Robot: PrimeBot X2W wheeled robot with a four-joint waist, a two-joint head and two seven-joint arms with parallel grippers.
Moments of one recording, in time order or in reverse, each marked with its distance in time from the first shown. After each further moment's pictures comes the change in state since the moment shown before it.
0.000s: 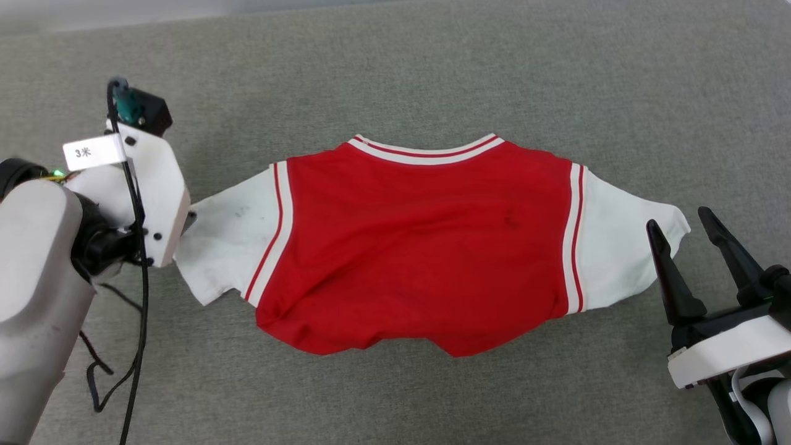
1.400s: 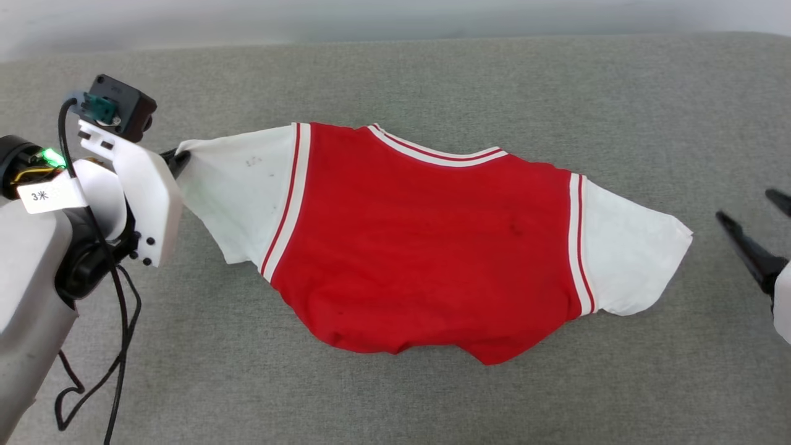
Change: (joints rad) left arm 0.035 0.122 -0.102 -0.140 -0.077 0.042 -0.425; right arm -0.189 -0.430 0.136 0.039 0.241 0.000 0.471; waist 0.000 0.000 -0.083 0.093
